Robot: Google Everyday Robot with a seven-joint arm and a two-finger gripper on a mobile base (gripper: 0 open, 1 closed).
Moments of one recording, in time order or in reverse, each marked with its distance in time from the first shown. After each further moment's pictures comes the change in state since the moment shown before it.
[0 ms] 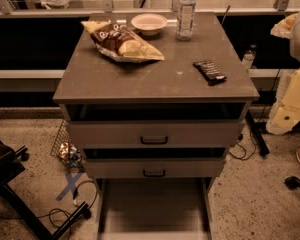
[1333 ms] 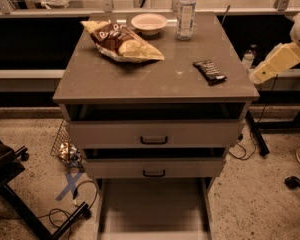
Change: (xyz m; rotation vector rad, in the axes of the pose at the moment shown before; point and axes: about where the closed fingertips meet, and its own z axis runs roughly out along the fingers) arm 0.050 -0.146 0.077 0.229 -0.215 0.382
